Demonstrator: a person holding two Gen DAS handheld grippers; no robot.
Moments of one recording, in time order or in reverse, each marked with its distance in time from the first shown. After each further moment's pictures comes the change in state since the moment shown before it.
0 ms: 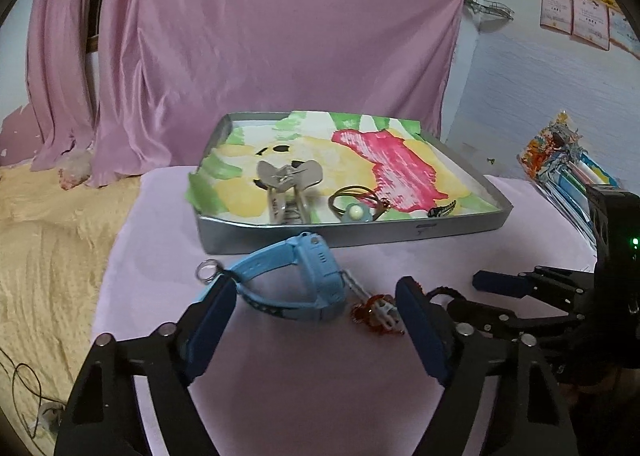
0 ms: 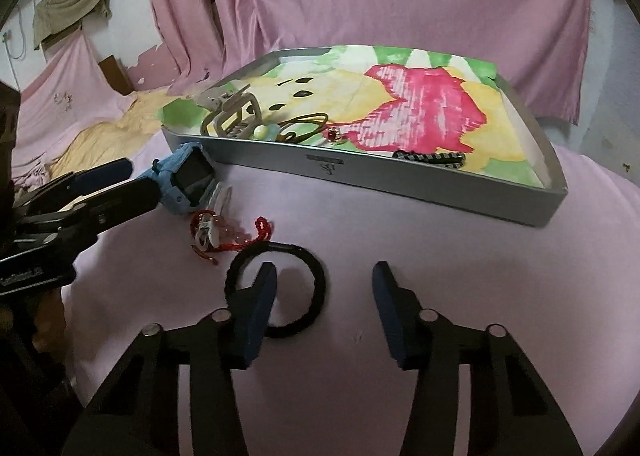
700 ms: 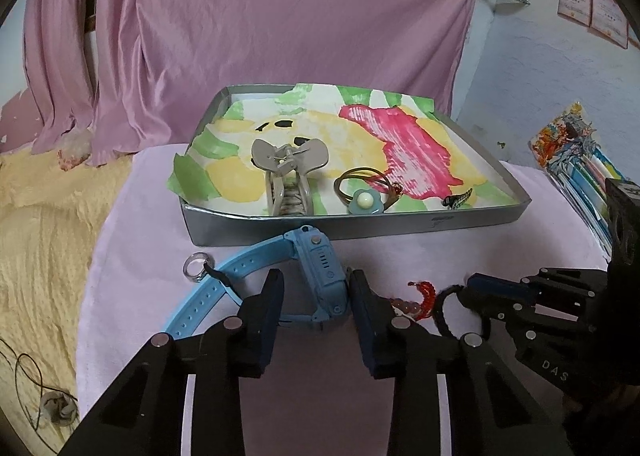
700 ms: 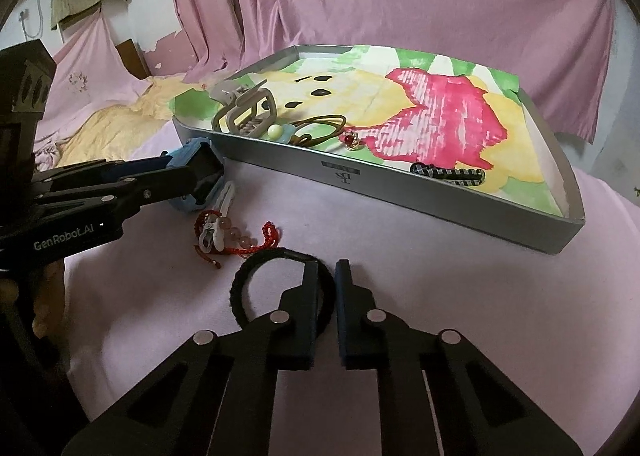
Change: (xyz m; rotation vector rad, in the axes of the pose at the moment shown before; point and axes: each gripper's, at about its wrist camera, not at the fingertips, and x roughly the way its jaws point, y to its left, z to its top) left arm 0.024 0.000 0.009 -0.025 0.106 0.022; right arm 0.005 0.001 0.007 -0.065 0.012 0.041
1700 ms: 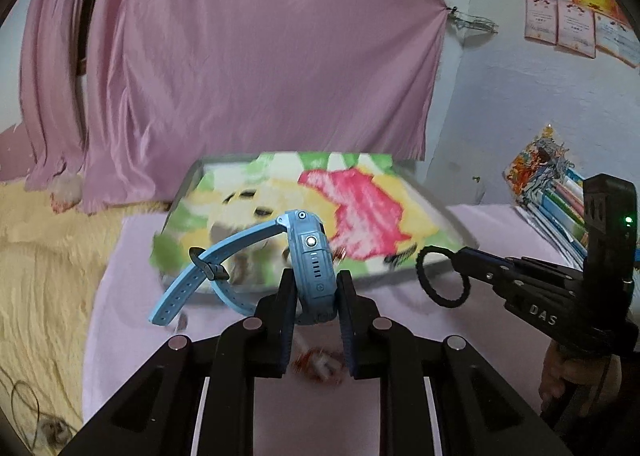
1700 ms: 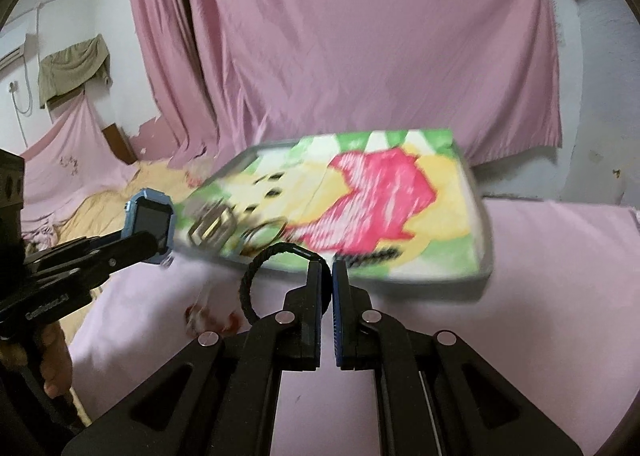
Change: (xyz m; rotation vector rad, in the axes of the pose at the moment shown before) left arm -0.042 -0.040 0.024 0.053 -0.192 -0.054; right arm -0.052 -0.053 0.018 0.158 -0.276 -0.036
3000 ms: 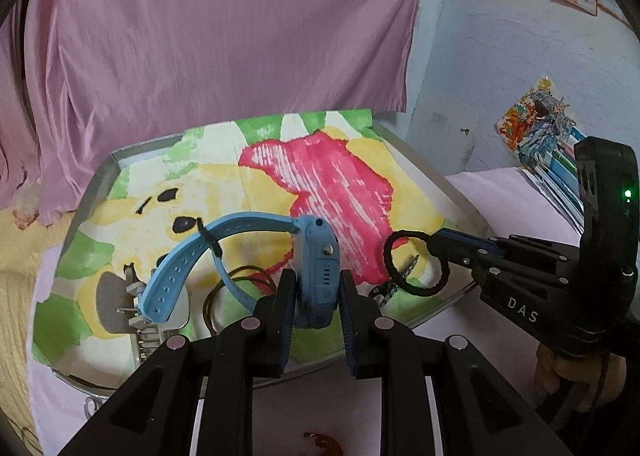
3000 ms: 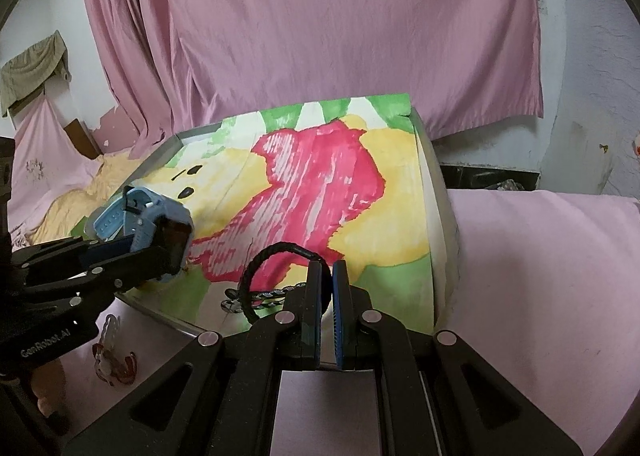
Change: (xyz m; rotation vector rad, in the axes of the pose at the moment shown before) left arm 0.116 -0.032 0.028 0.083 0.194 -0.070; right arm 0.075 -0.049 0.016 0.063 0.128 -0.089
